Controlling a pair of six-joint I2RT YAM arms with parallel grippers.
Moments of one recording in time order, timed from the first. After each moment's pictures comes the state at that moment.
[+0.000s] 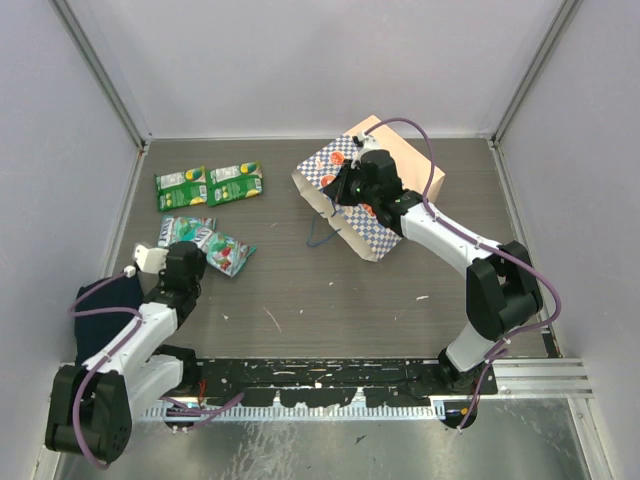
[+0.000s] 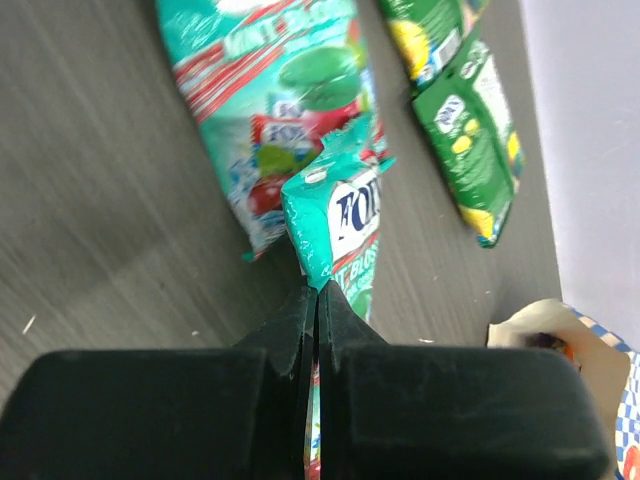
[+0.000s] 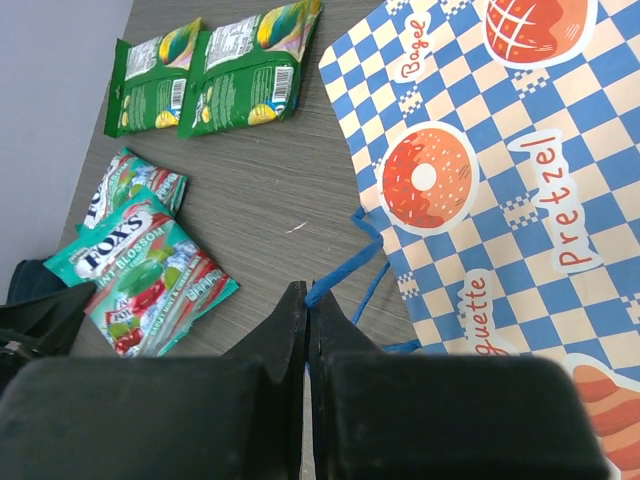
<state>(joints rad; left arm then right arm) -0.17 0.92 0.34 0.03 -0.52 -1.24 0.50 1.63 1.21 0.01 -0.13 0.53</state>
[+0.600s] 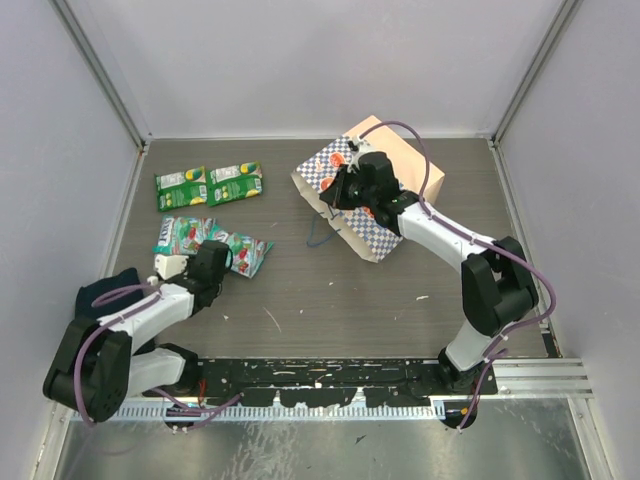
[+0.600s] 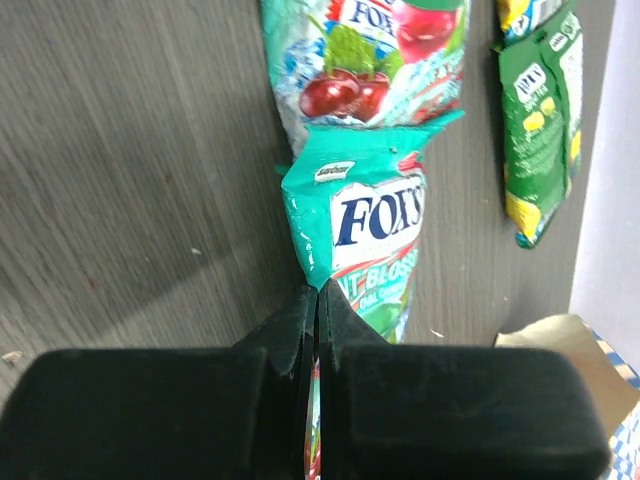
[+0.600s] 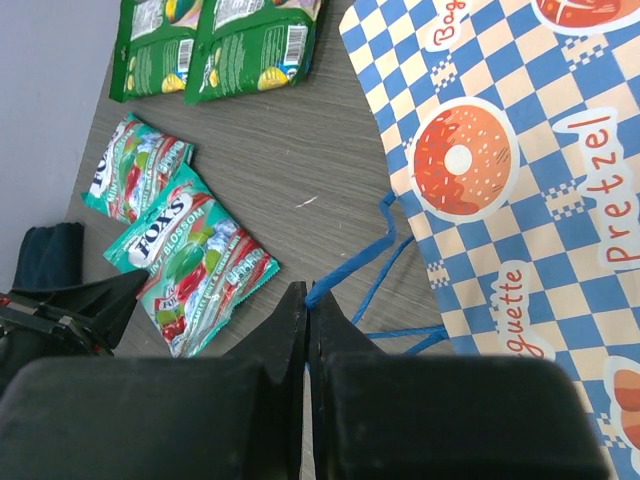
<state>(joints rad) -0.36 1.15 0.42 -0.12 -0.63 -1.66 0.50 1.66 1.21 0.00 -0.21 0.53</state>
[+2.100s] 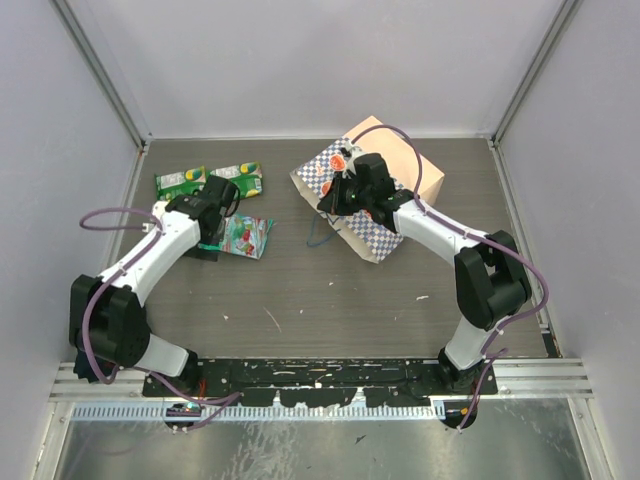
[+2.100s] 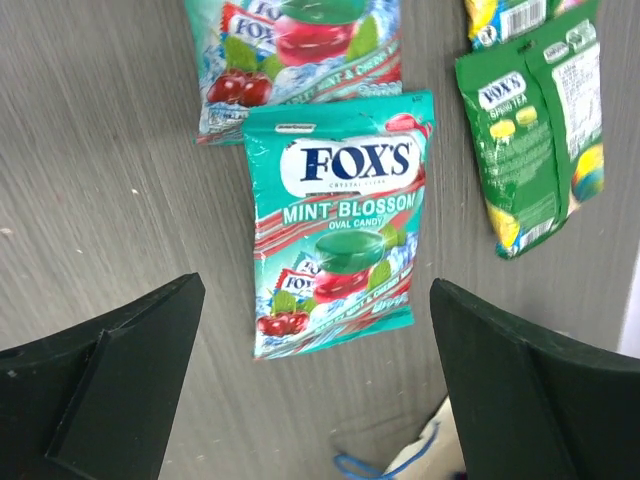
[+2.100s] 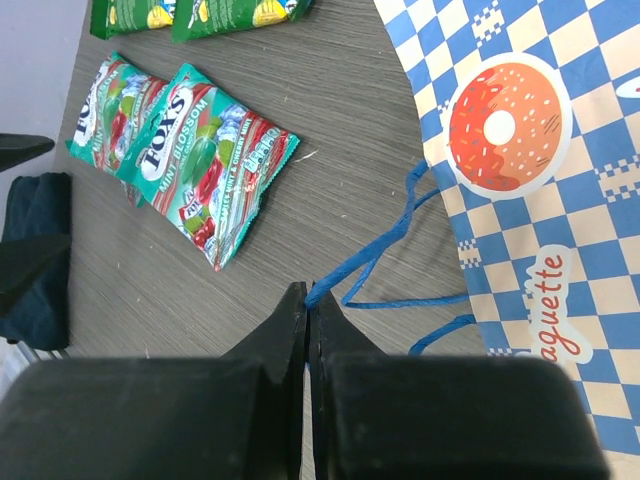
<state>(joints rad) -0.33 1.45 1.13 -0.90 -0.58 -1.82 0.50 1.71 1.24 -0.07 -0.30 0.50</state>
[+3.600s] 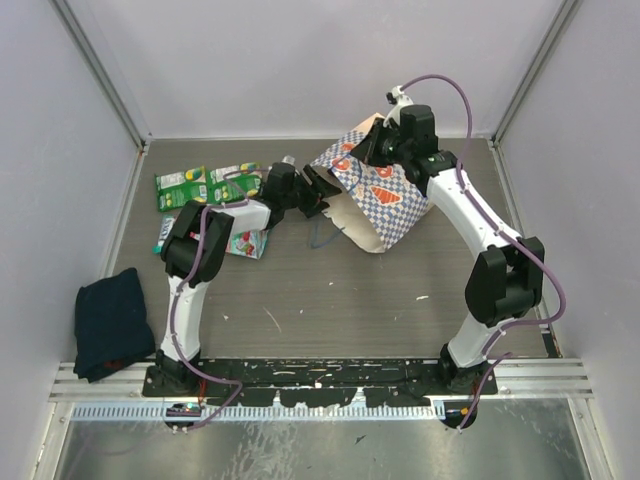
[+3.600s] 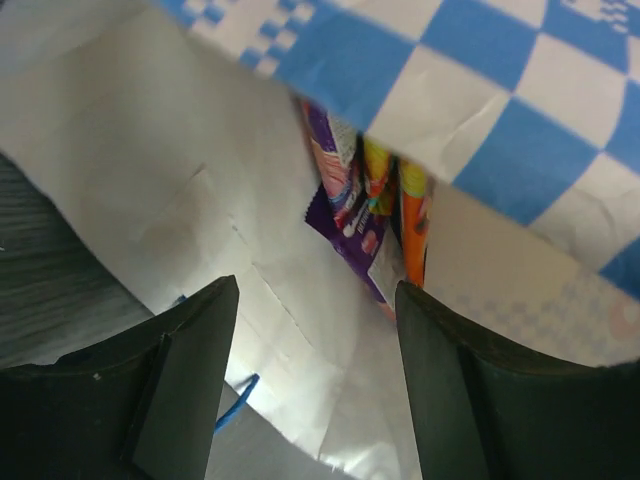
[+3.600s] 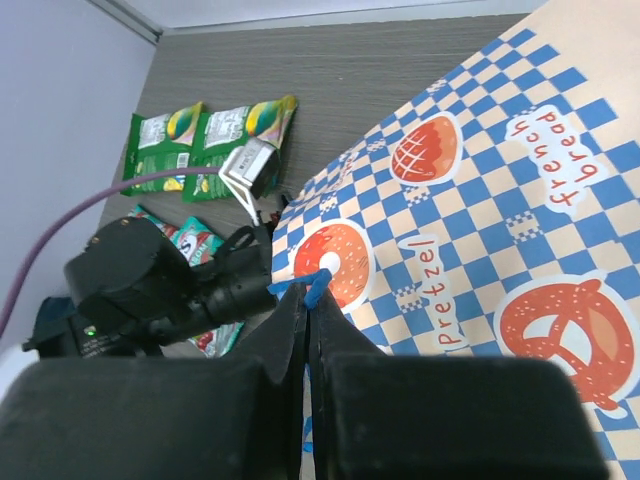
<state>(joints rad) -0.48 2.17 1.40 0.34 0.34 -1.17 0.28 1.70 1.54 -0.25 -0.31 0.44</state>
